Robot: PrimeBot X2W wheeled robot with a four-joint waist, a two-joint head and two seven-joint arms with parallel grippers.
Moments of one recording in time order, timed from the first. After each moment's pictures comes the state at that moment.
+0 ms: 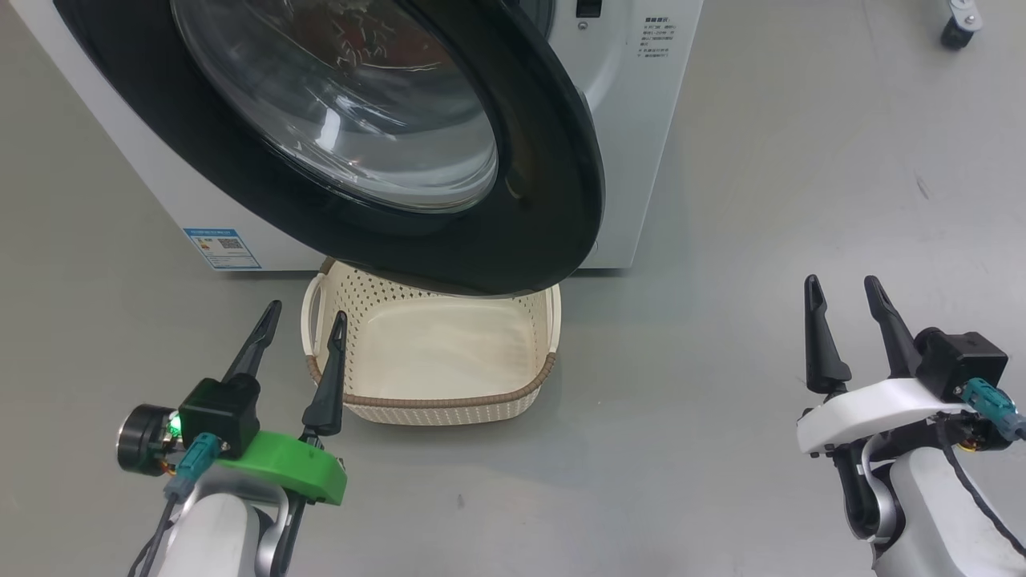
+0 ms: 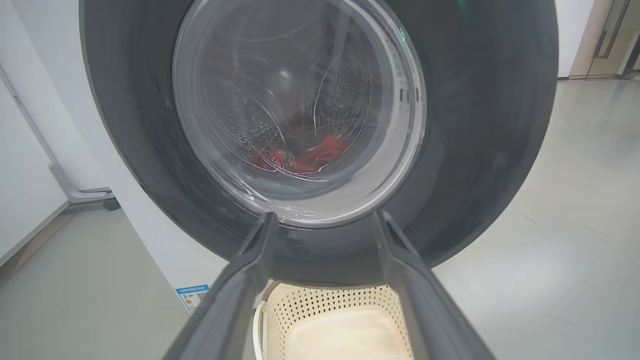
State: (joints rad) left arm -0.22 0.03 -0.16 0.31 -0.20 -0.10 -0.26; right arm -0.20 -0.19 0.21 0.32 0.49 -0.06 -0.26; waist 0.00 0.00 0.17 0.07
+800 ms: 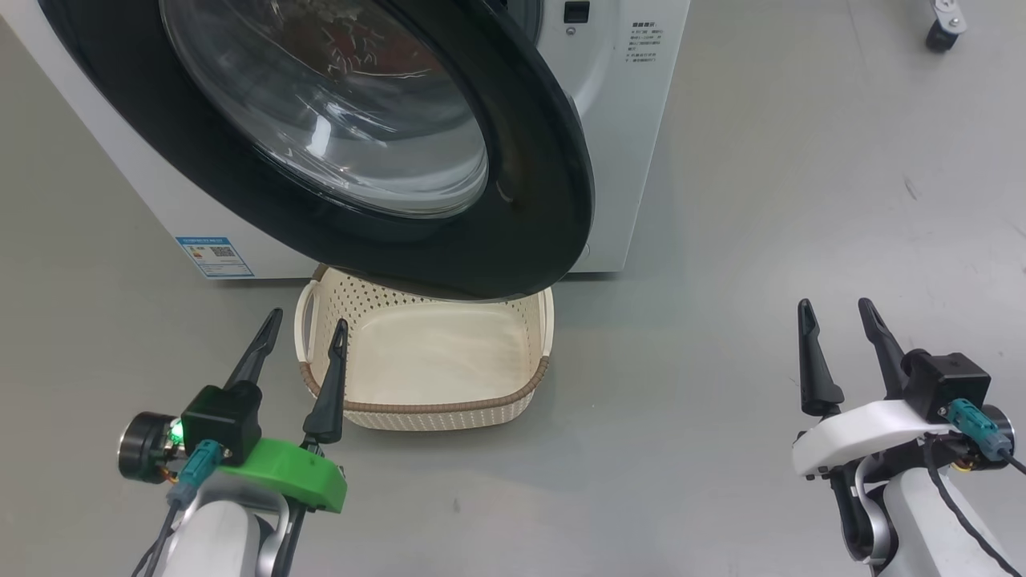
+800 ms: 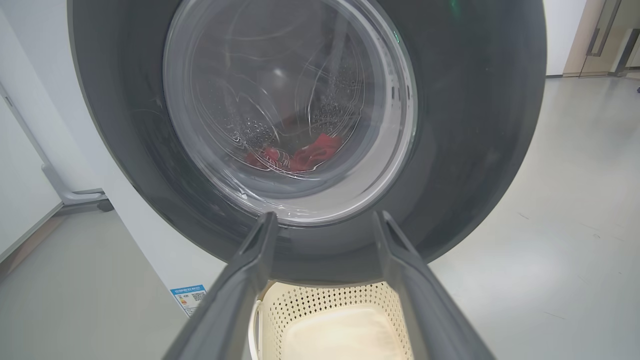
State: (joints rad) left arm -0.21 0.03 -0.16 0.31 -0.19 -0.10 -0.26; right arm -0.17 -0.18 0.21 0.32 0.42 -0.07 -0.26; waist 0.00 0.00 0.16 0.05
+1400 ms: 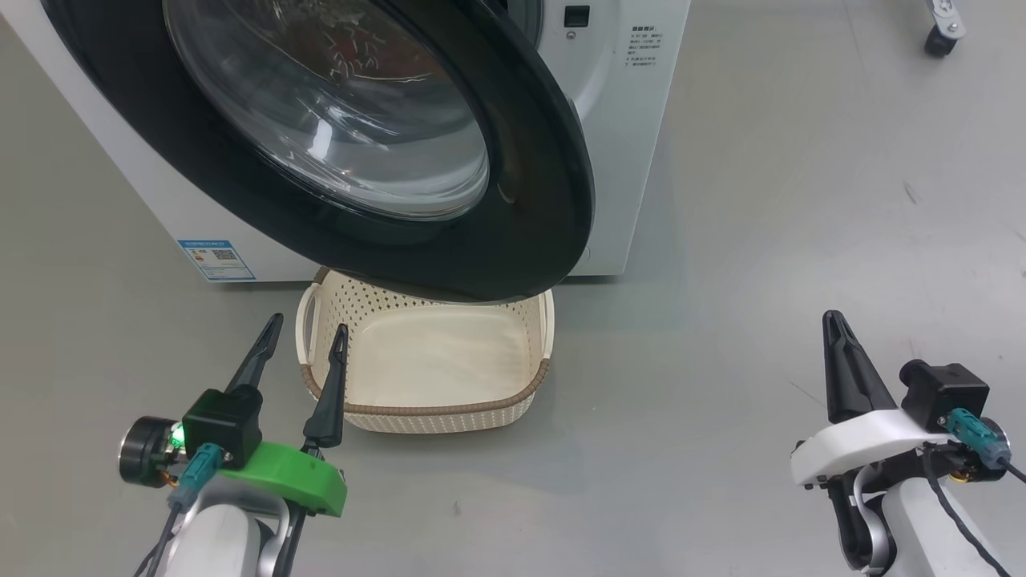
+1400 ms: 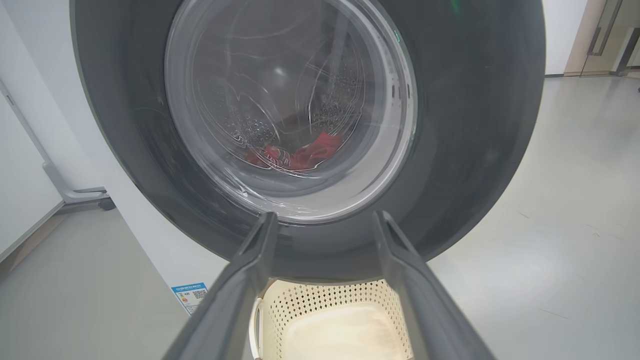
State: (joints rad) left arm -0.20 0.03 -0.16 0.31 -0.19 -0.10 -0.26; right arm -0.14 -0.16 0.19 0.33 0.42 -0.06 -0.26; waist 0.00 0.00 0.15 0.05
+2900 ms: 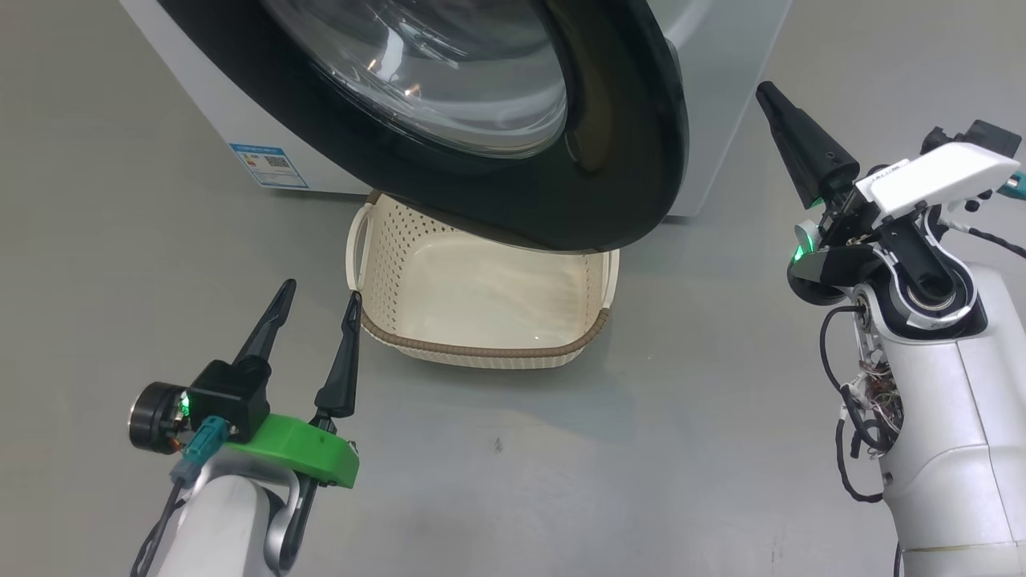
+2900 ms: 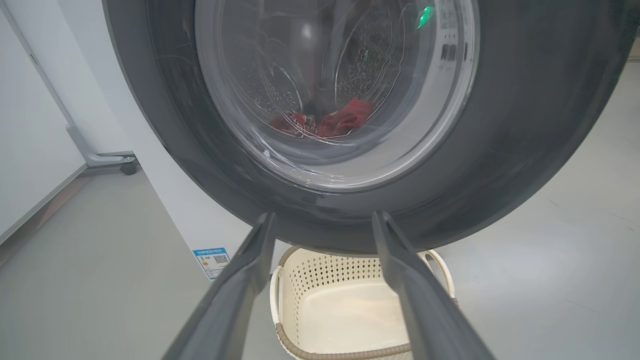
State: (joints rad) left arm -0.25 0.03 -0.19 0.29 -0.22 -0.10 -0.26; right arm -0.57 -0.06 0.04 0.30 1.59 0.11 0.37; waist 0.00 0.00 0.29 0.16
